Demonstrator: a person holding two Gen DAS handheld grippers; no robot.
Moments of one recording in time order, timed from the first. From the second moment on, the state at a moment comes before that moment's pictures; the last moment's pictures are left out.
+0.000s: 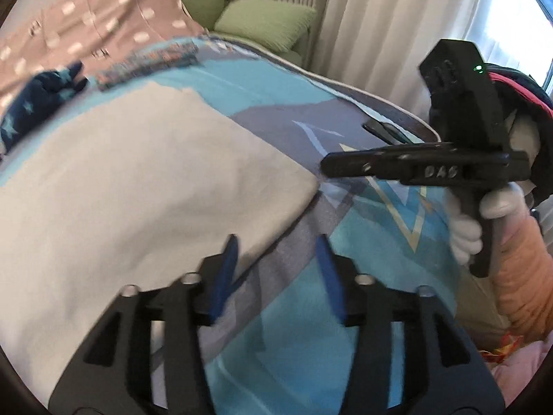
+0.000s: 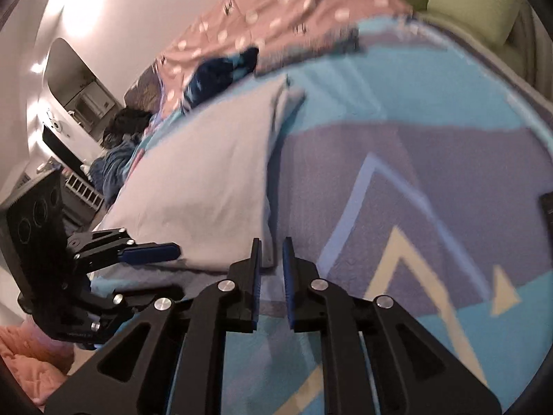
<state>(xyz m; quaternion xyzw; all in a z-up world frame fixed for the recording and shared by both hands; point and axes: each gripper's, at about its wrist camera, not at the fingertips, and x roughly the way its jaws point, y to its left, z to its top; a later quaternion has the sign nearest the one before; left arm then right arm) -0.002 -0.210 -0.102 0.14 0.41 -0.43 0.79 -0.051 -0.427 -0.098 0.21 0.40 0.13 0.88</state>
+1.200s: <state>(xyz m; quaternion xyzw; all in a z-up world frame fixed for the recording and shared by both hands) 0.002 0.222 -0.102 -0.17 0.34 -0.10 0.92 -0.044 -0.012 -0.080 -0.26 0.30 0.28 0.87</state>
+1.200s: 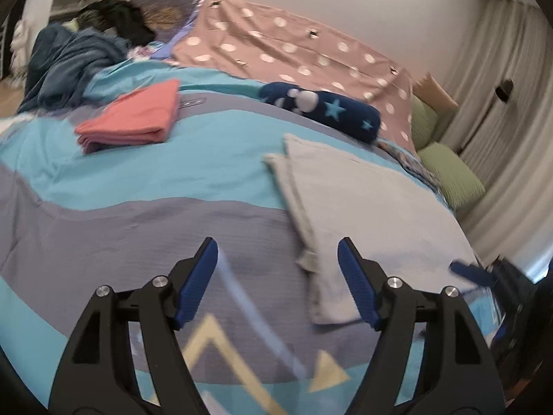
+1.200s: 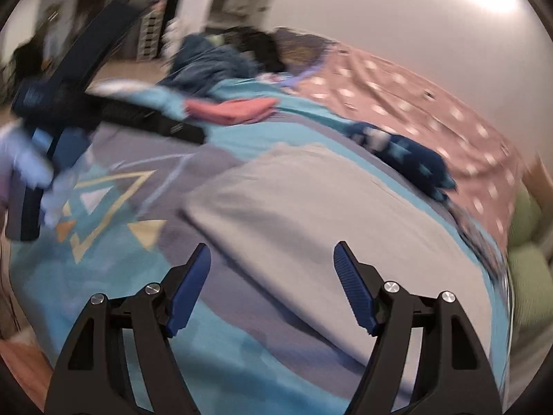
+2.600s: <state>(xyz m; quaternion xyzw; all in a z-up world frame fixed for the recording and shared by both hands) 0.215 0.168 -0.114 -0.32 0.42 -0.30 0.79 0.029 0.020 -0.070 -0.18 0.32 0.22 0.90</state>
